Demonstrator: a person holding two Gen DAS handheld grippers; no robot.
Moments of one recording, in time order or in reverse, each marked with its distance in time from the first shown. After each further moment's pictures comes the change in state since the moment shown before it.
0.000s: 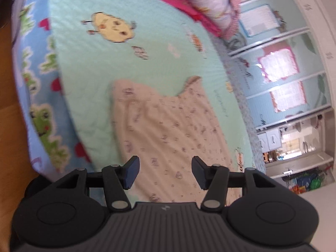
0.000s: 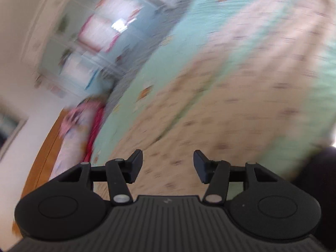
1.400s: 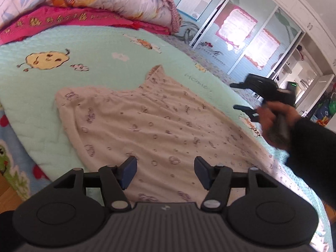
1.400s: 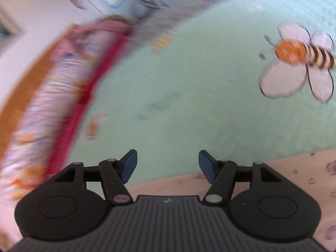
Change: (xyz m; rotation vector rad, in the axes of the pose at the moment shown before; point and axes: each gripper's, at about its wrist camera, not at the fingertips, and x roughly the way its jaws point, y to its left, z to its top) left arm 0.050 -0.029 -0.060 0.519 -0.123 0.029; right arm 0.474 0.190 0.063 -0.308 0.323 0.047
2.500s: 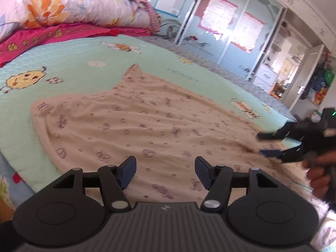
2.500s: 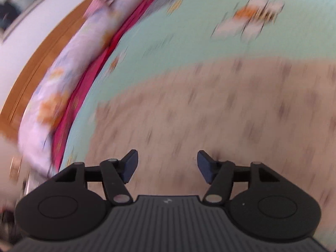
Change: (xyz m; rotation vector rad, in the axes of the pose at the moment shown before) left arm 0.013 -0.039 -0.018 0.176 -0.008 -0.009; right arm -0.144 -0.069 -0.107 -0.123 0.229 0.035
